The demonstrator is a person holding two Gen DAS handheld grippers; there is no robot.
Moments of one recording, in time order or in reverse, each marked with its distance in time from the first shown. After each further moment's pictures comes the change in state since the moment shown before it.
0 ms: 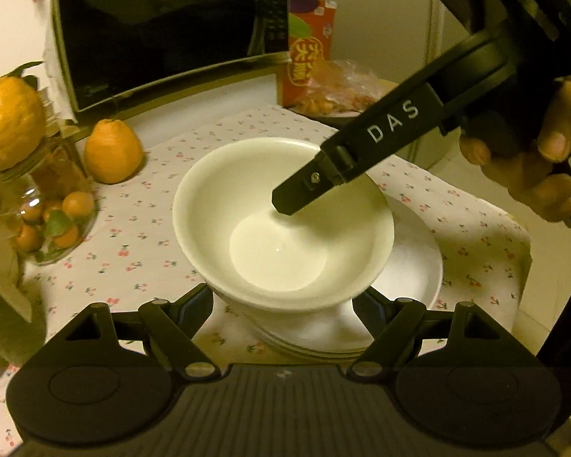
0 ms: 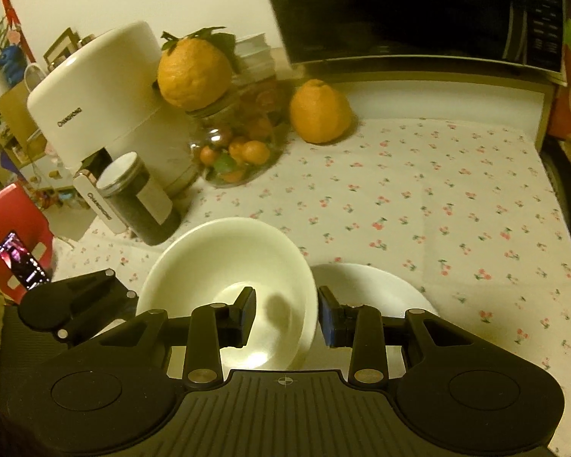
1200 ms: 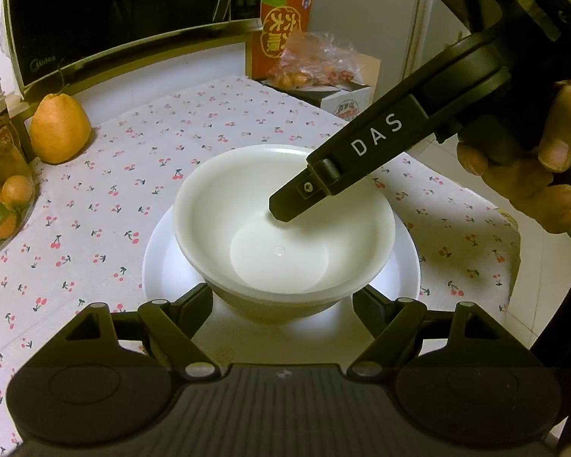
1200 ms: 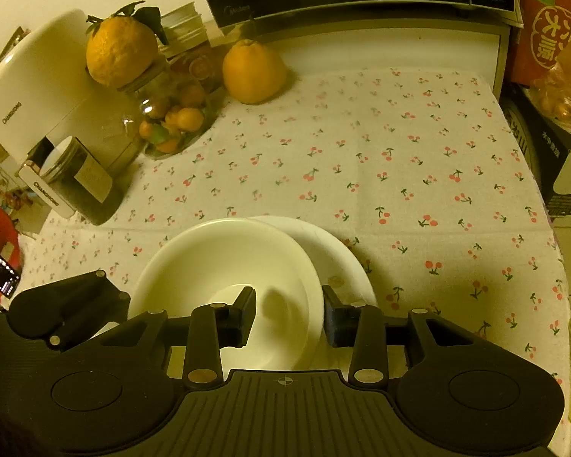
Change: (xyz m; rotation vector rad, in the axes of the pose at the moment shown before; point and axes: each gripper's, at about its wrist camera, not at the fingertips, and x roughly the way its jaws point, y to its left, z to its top) left arm 0.041 -0.019 0.010 -0.024 0.084 -0.081; right arm 0.013 -0.050 -0.016 0.094 0.104 -0.074
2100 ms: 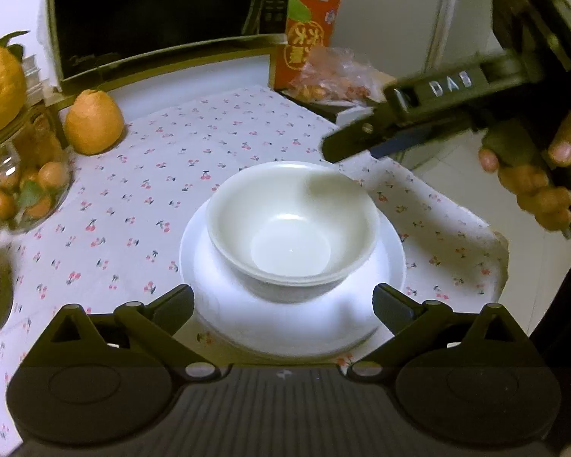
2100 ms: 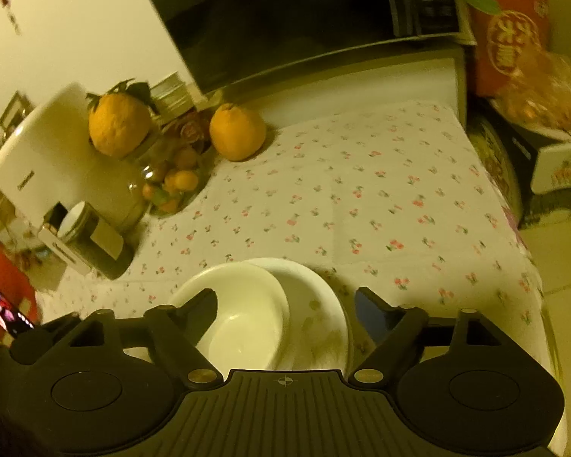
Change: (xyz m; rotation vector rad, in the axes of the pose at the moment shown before) left arm -0.042 0.002 -0.006 -0.090 -0.029 0.028; right arm -0.050 -0.025 -0.009 0.128 -0.153 0.023
